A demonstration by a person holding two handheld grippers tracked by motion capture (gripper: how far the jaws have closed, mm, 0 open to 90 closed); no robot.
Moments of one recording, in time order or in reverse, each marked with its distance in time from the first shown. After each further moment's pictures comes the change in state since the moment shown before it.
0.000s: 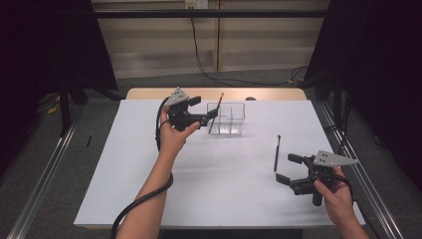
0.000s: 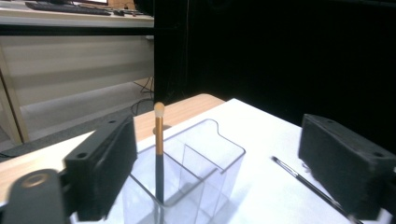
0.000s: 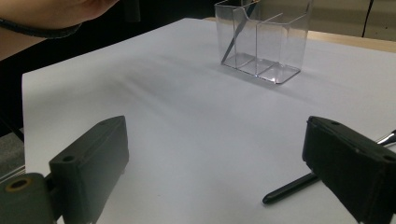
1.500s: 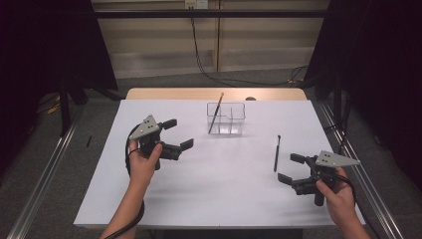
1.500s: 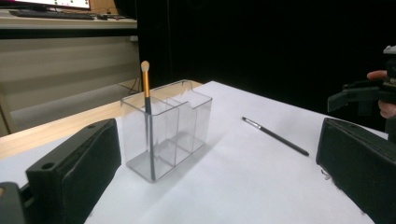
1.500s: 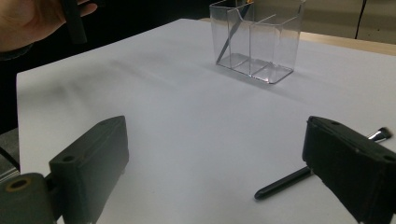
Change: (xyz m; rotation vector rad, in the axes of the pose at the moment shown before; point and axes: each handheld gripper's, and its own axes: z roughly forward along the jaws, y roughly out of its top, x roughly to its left) left arm -0.010 -0.041 -0.097 -0.014 -0.050 0.063; right arm -0.002 -0.001 -0.005 -0.002 -0.016 -0.003
